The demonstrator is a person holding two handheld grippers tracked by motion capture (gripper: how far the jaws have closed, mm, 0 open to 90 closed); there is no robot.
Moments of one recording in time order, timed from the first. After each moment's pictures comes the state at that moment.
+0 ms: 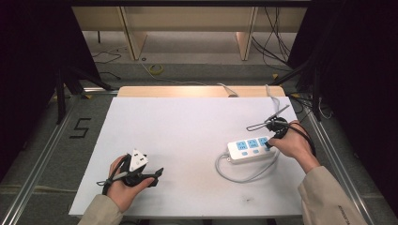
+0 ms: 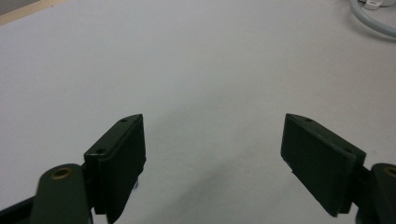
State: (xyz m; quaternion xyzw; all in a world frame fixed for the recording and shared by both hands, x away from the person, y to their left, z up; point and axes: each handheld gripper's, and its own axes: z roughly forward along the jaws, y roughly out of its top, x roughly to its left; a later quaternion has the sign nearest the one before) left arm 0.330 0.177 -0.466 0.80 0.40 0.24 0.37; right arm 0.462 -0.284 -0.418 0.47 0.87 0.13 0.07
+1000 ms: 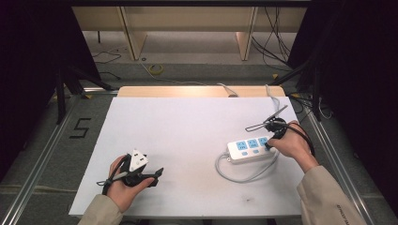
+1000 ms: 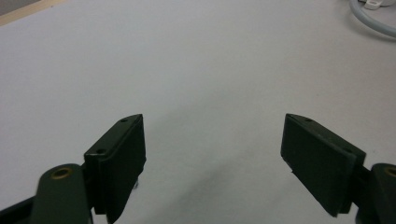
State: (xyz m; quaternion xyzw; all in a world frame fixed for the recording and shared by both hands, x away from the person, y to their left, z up) left arm 0.330 0.177 -0.466 0.80 0.40 0.24 0.37; right arm 0.464 -0.282 -0.421 0.47 0.87 0.12 0.07
